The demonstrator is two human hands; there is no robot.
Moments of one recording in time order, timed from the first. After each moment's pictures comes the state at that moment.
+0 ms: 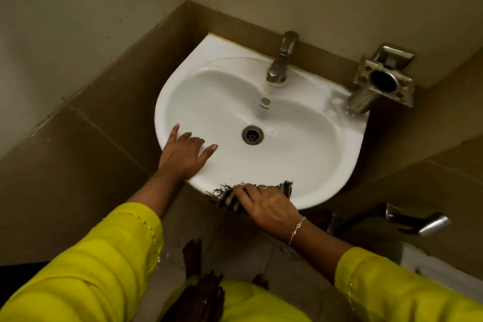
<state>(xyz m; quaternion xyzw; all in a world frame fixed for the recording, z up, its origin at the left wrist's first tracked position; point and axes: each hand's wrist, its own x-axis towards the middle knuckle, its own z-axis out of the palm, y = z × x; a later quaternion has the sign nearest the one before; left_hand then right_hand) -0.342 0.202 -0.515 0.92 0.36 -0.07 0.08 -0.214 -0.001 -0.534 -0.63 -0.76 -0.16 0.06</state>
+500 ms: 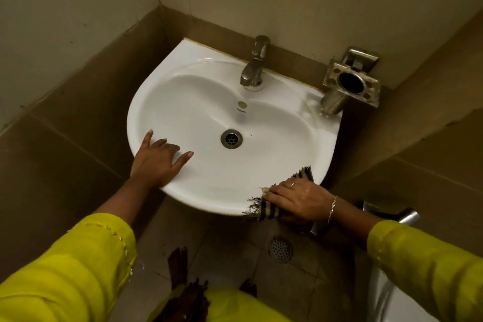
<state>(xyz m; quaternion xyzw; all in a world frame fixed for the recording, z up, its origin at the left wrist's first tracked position) -0.343 0.203 -0.526 0.93 0.37 -0.06 0.06 -0.094 -0.046 -0.520 -0.51 -0.85 -0.07 0.01</state>
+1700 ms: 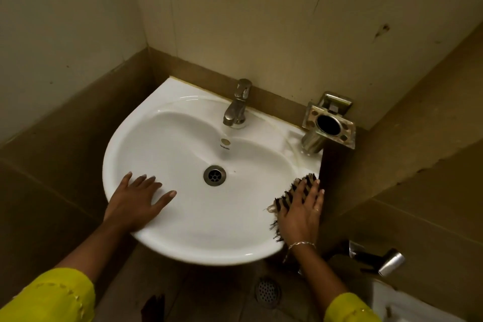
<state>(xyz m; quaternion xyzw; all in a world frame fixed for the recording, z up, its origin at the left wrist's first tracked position) -0.333 0.204 -0.518 0.91 0.40 -0.11 0.09 -0.101 -0.022 -0.522 -0.96 -0.25 0.04 0.13</state>
